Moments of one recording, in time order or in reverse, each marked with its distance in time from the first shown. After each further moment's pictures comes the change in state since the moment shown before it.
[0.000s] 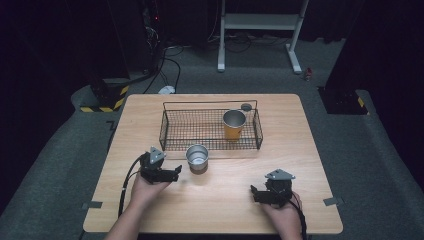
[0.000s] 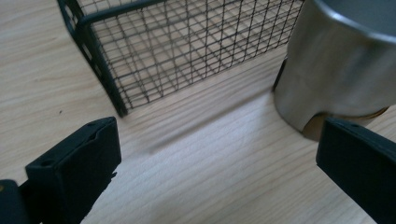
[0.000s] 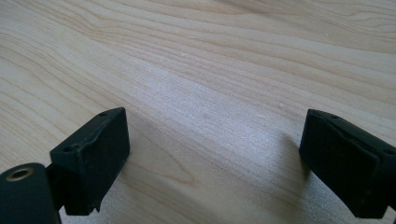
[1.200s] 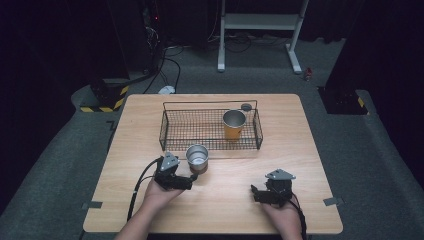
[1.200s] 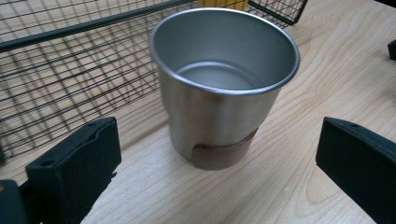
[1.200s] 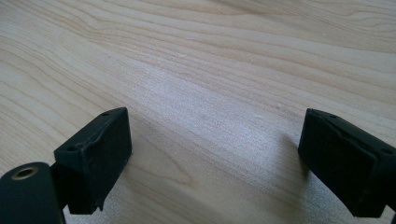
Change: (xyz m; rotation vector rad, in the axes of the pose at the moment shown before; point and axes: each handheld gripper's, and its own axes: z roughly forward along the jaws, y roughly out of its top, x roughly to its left) left arm -0.045 0.006 0.004 -0.083 -0.187 0.044; right arm 0.000 0.000 0.000 -0.003 -0.002 0.010
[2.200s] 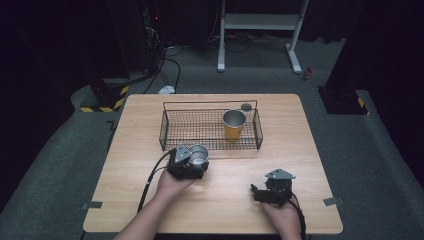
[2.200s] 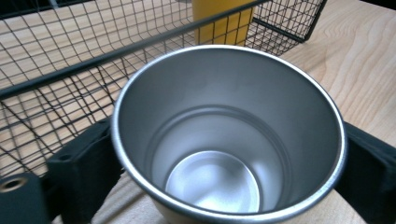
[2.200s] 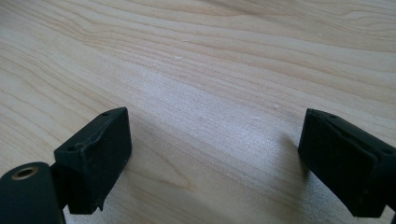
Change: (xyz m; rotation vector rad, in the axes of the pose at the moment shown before) left arm -0.001 0.016 0.039 -0.055 0.015 0.036; right arm 0.001 0.001 0.001 0.001 -0.016 0.019
